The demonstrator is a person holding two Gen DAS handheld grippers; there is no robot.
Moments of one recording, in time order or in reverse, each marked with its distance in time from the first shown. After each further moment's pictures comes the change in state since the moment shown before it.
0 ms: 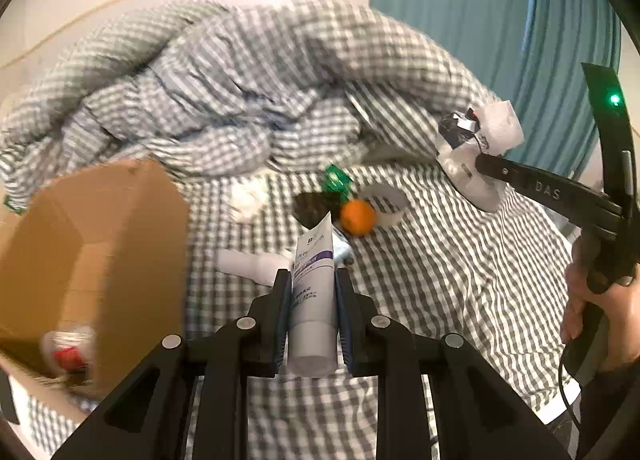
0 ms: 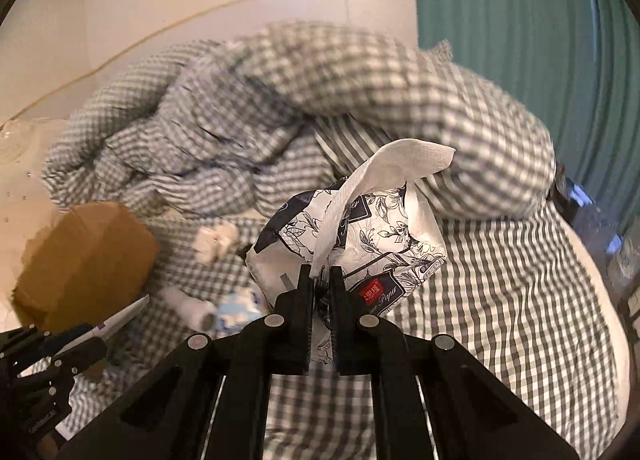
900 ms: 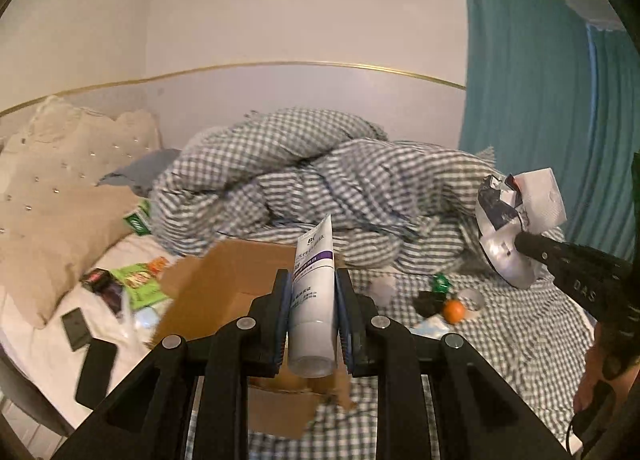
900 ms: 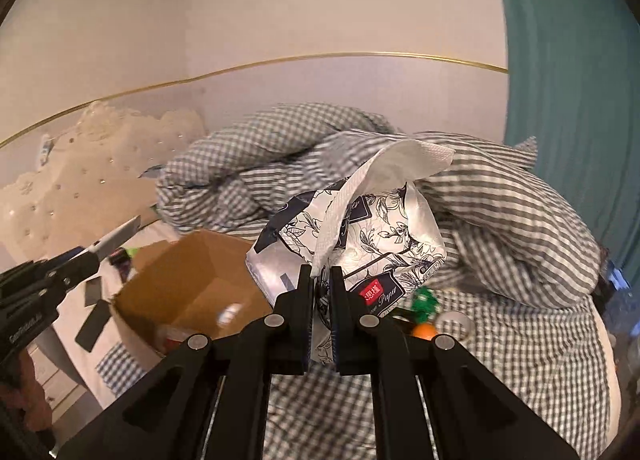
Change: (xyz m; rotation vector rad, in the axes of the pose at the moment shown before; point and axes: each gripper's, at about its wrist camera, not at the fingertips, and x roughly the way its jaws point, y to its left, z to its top) left arm -0.187 0.132 0.011 -0.182 -0.291 0.286; right arm -0.102 0.183 0.033 -0.206 -0.142 0.215
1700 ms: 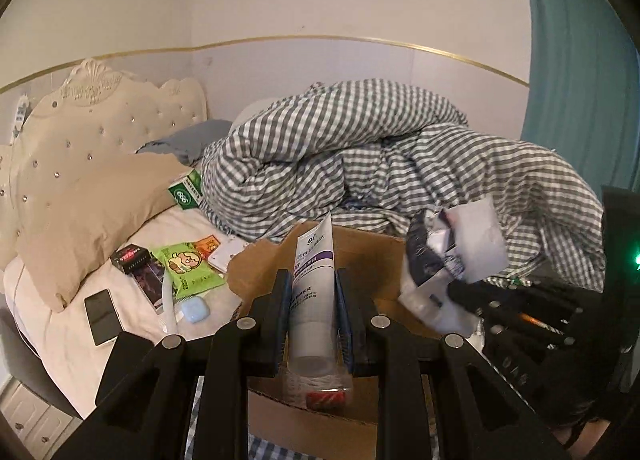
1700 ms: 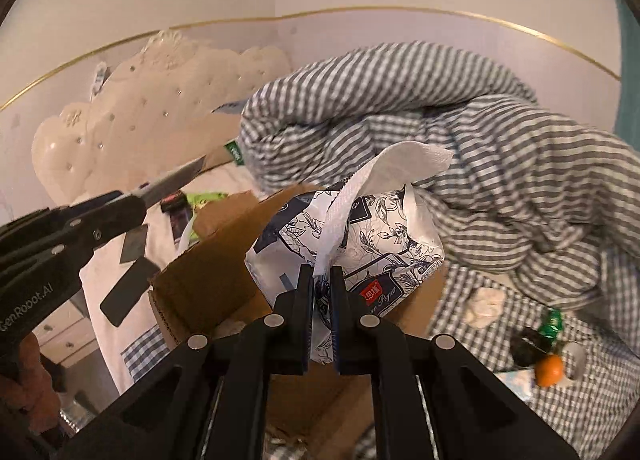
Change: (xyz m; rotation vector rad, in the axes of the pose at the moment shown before) left arm 0.083 0.106 -0.011 -0.083 0.081 0.131; right arm 0.162 0.141 -0.021 -0.169 0.178 0.235
